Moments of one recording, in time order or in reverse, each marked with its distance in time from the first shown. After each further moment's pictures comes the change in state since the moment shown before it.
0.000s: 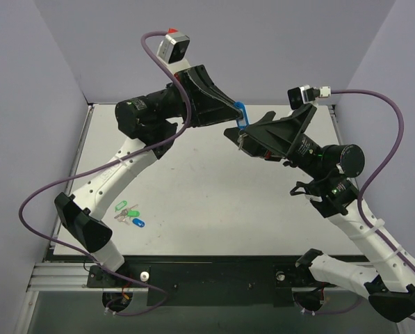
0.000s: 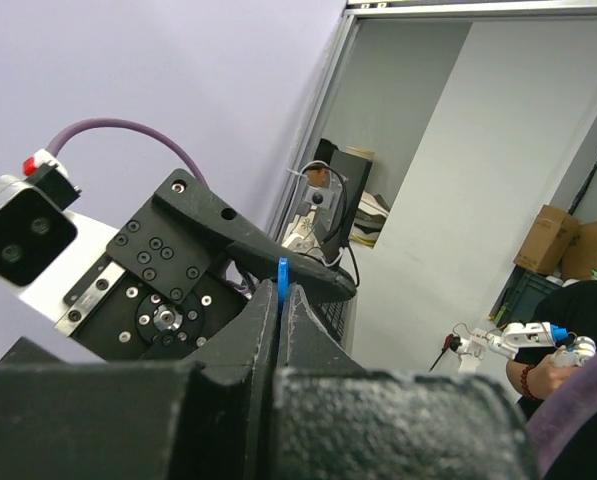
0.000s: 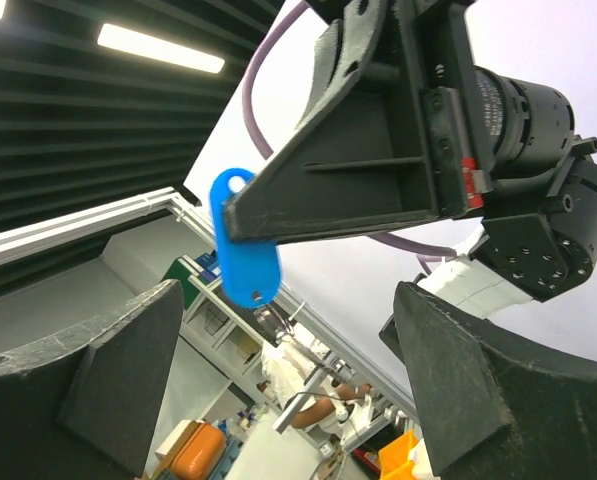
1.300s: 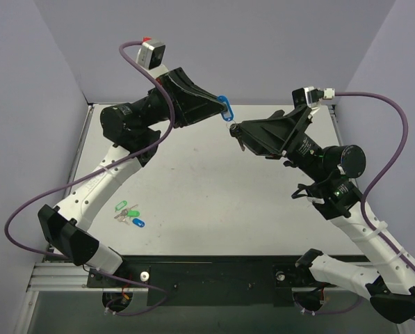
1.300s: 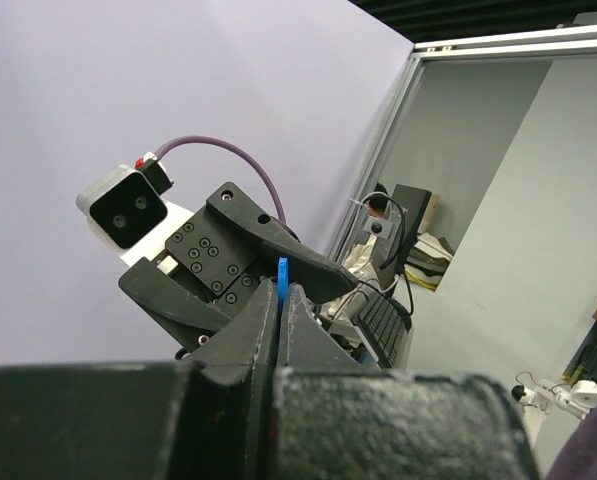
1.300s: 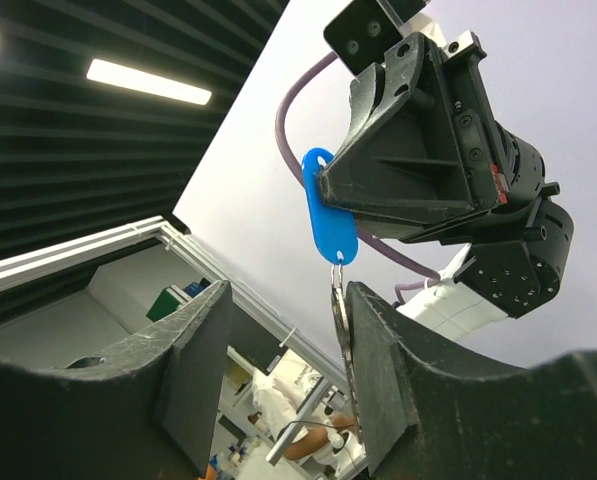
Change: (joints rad) left arm 0.101 -0.142 -0.216 -0.032 -0.077 0.101; right arm 0.013 -0.017 0.009 -0.058 0.083 -0.032
